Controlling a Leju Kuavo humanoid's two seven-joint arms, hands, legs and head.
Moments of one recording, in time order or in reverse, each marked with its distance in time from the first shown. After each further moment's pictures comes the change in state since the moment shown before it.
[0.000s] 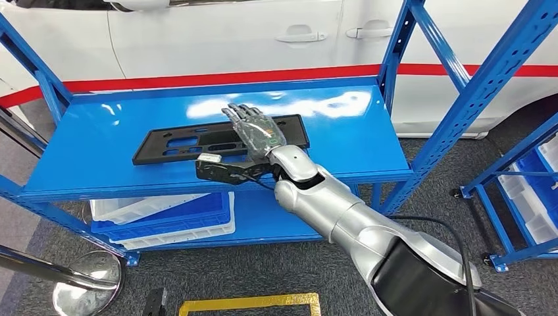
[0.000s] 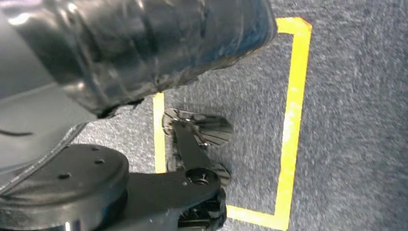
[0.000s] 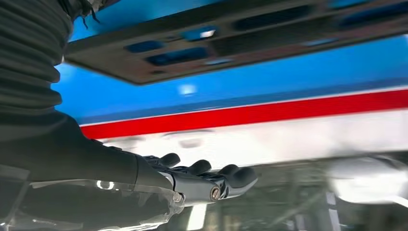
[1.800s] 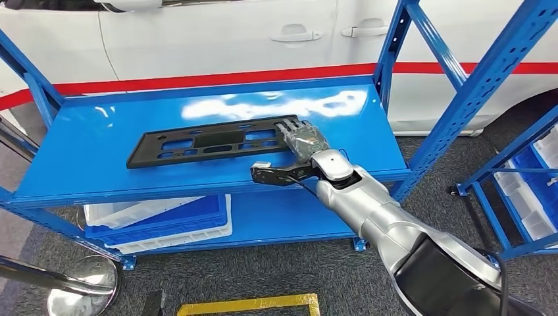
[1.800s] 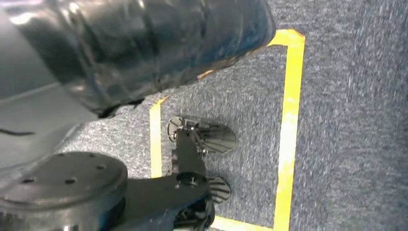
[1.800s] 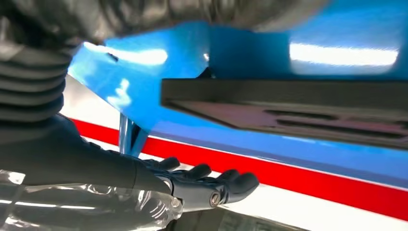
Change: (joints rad) left arm 0.011 -0.008 -0.009 0.000 -0.005 0.038 -0.035; right arm 0.027 -0.130 -0.066 0.108 0.199 0.128 0.003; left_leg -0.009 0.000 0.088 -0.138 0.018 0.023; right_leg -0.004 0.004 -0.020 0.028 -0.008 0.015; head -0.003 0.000
